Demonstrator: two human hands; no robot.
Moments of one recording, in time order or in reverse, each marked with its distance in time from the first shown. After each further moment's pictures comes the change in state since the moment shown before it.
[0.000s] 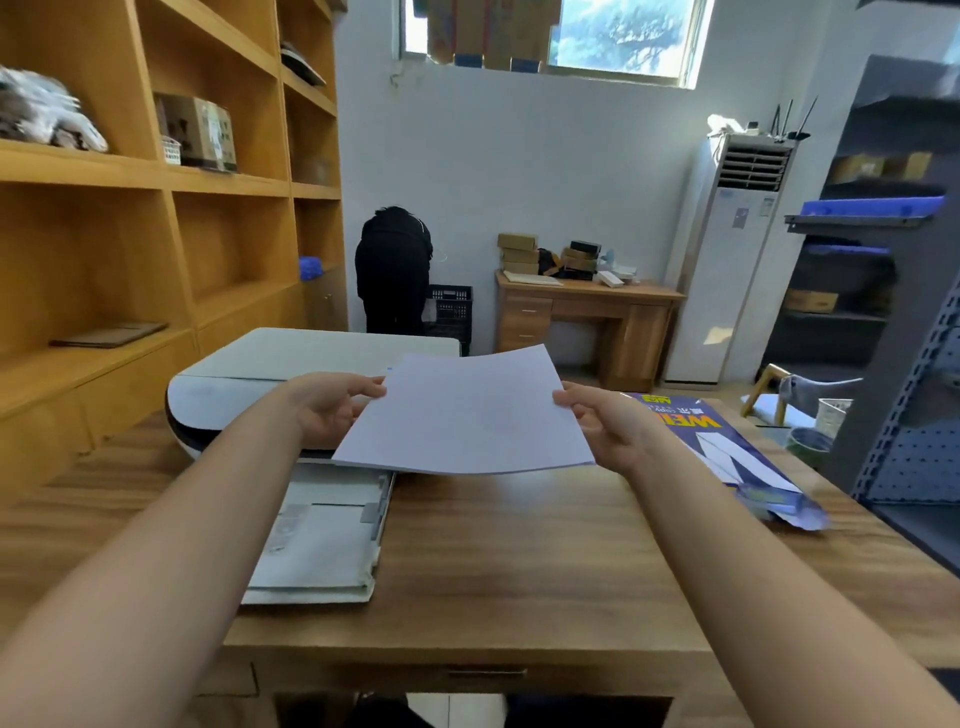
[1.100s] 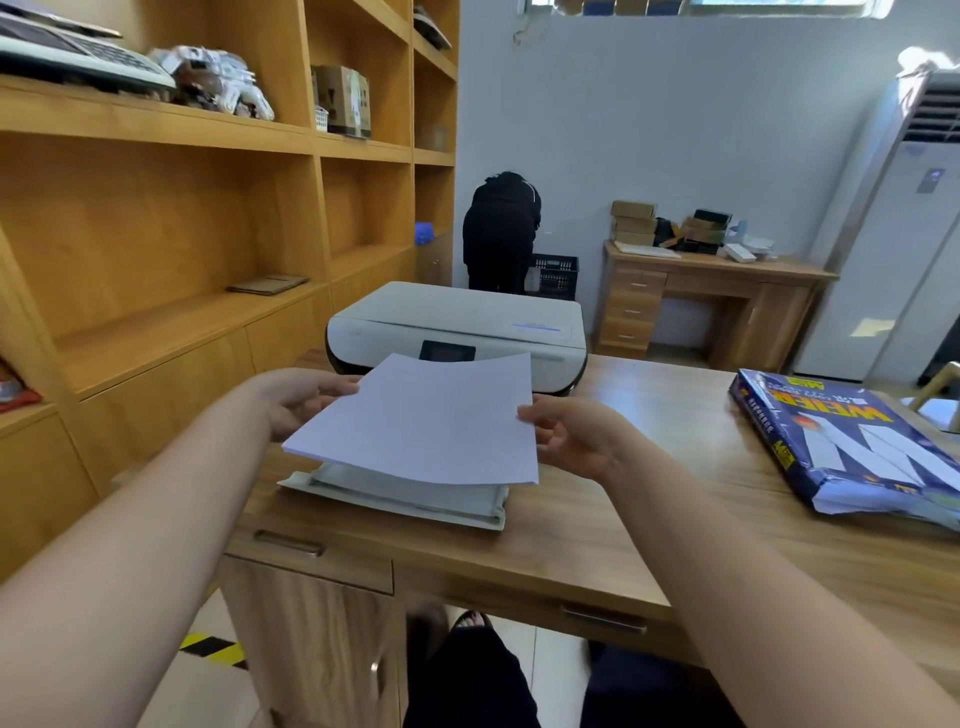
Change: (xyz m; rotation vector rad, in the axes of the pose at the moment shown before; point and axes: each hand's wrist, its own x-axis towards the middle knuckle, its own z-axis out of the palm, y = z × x) left_hand -0.064 -0.045 -0.174 0.008 0.309 -0.118; right_hand 0.017 0.114 0.123 -0.094 -0.220 0.199
